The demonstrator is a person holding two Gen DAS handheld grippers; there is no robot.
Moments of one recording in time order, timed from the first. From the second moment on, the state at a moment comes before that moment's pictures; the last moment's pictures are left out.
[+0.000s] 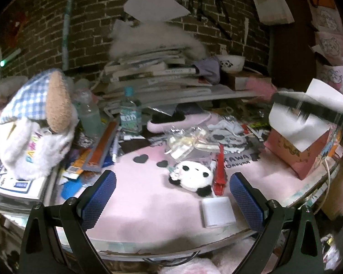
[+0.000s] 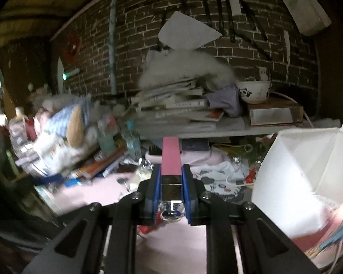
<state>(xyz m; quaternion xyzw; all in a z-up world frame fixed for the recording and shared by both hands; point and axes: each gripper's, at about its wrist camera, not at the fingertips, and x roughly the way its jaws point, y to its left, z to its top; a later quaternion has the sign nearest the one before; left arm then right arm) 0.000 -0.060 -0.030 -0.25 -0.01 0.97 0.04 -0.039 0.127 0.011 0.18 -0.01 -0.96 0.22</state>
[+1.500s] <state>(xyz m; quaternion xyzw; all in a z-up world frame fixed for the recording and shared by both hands) -0.013 -0.023 -0.017 -0.27 -0.01 0.96 0.07 -0.140 0.259 0.032 0.50 0.18 -0.85 0.03</state>
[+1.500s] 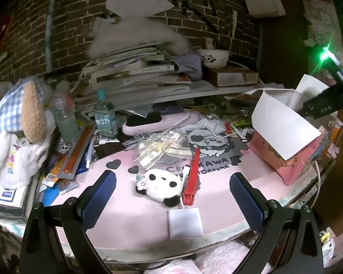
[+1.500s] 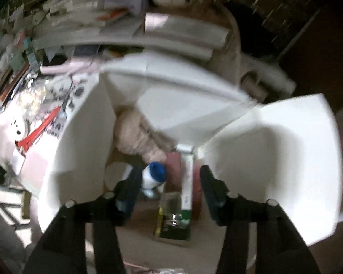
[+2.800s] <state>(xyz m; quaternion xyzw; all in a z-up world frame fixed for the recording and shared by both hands) -0.057 -0.058 -0.081 -0.31 0.01 0.95 0.01 0.056 0.100 -0.059 0.11 0.13 -0.95 0.27</state>
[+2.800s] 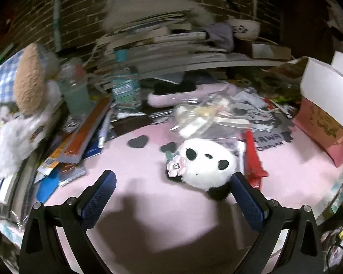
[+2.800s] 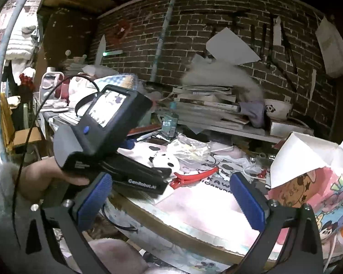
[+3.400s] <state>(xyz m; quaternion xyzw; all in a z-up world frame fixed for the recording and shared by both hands) -0.079 -0.049 -0.083 -0.32 -0.03 0.95 0.05 0.040 0.116 -0.060 0.15 0.09 -0.95 0.27</state>
